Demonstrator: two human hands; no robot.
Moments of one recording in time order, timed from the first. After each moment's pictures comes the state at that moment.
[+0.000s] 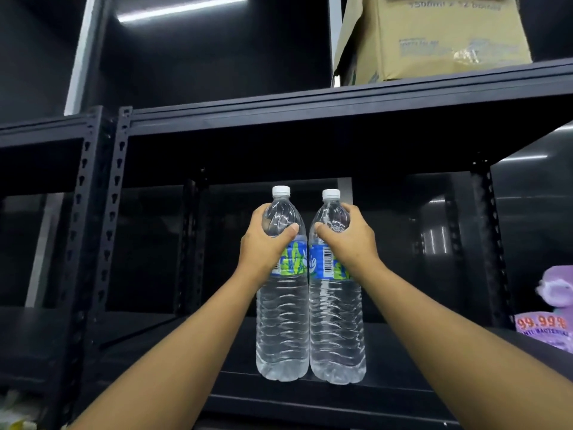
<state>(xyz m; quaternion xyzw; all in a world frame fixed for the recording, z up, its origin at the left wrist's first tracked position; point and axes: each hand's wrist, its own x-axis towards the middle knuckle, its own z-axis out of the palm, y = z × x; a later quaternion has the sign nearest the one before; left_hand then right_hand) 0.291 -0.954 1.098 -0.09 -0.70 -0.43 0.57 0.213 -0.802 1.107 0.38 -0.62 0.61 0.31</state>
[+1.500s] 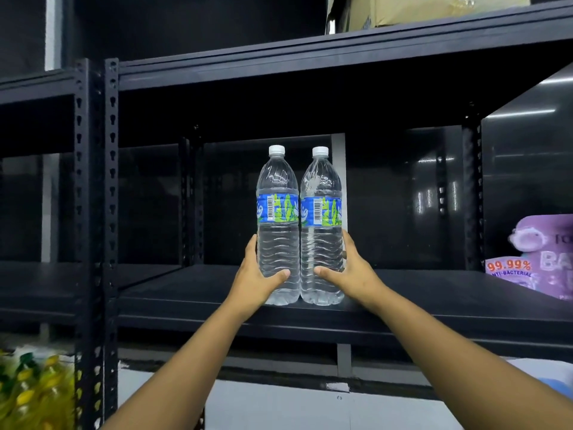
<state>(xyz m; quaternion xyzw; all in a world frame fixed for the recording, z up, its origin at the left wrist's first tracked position) 0.324 -0.948 0.966 0.02 -0.81 -0.41 0.41 0.207 -0.762 0.979 0.44 -0.71 0.54 0.12</state>
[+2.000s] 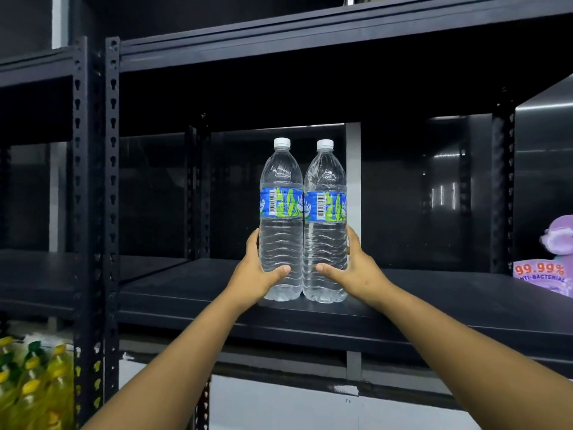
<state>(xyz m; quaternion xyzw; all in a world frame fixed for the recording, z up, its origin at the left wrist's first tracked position) 0.309 -0.979 0.972 0.01 -0.83 -0.40 0.39 0.182 -0.790 0.980 0.46 -0.73 0.50 0.13</state>
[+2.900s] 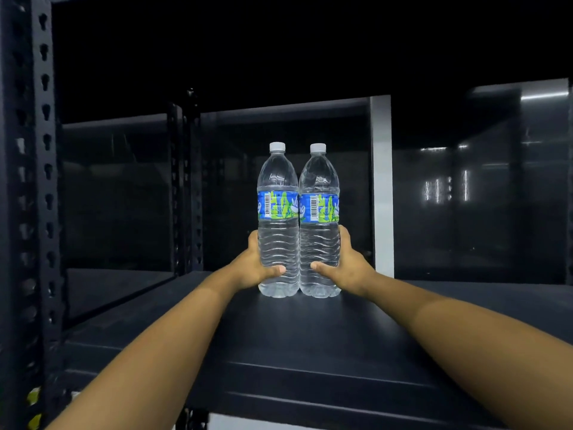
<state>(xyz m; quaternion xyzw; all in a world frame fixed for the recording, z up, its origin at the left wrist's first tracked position) 0.183 -1.124 1.002 0.01 -0.89 -0.37 0.25 0.066 -0.925 0.990 0.43 -0.75 0.49 0.08</state>
